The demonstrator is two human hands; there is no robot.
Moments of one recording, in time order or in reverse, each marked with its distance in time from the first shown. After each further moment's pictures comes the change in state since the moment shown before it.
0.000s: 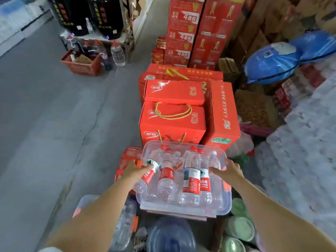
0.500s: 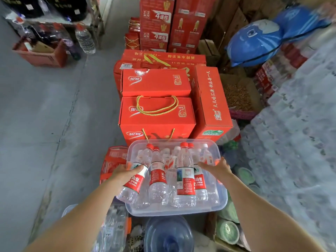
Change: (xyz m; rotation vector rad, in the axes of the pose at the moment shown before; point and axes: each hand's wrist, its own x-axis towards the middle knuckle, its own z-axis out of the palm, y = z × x) left_hand 0.052 -0.002 0.005 0.004 -0.214 -0.099; right_hand 0.034 0.004 0.041 0.281 0.022 0.308
